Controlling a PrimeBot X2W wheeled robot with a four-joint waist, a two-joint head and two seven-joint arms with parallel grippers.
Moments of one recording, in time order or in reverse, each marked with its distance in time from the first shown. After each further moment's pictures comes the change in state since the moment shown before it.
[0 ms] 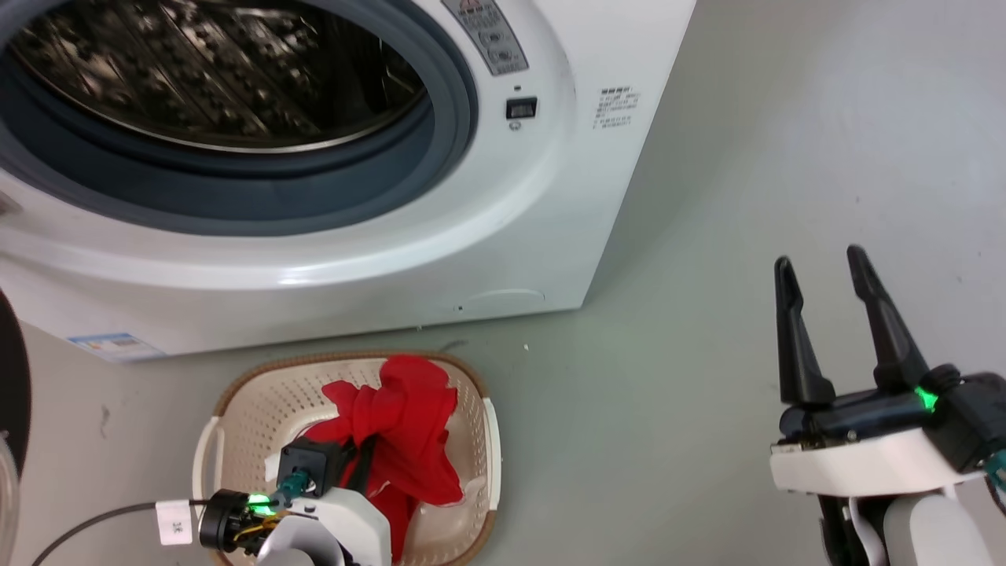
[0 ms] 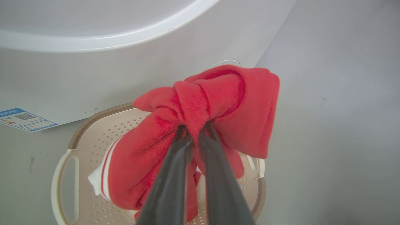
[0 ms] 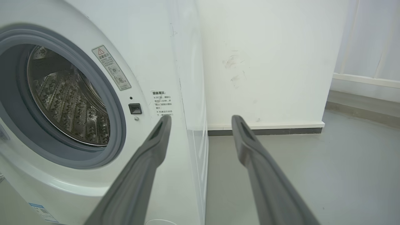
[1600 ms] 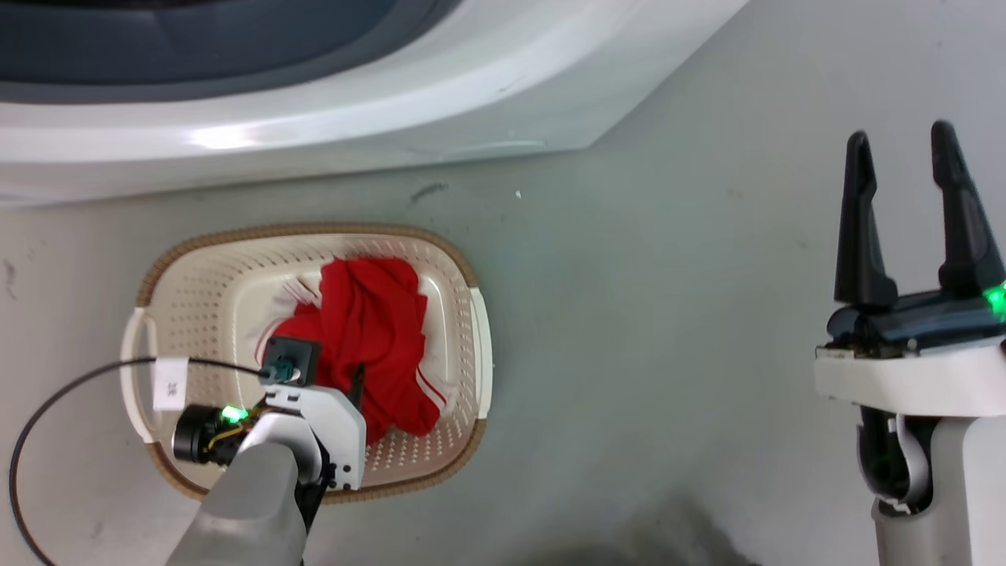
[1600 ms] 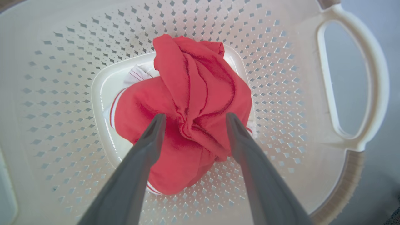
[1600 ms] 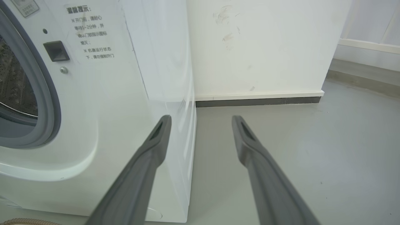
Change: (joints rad) left arm -0.457 0.034 -0.072 0.582 -0.026 0.012 0.007; right arm -0.200 0.000 -0.069 -0.025 0.005 0.000 0.000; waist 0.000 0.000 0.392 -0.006
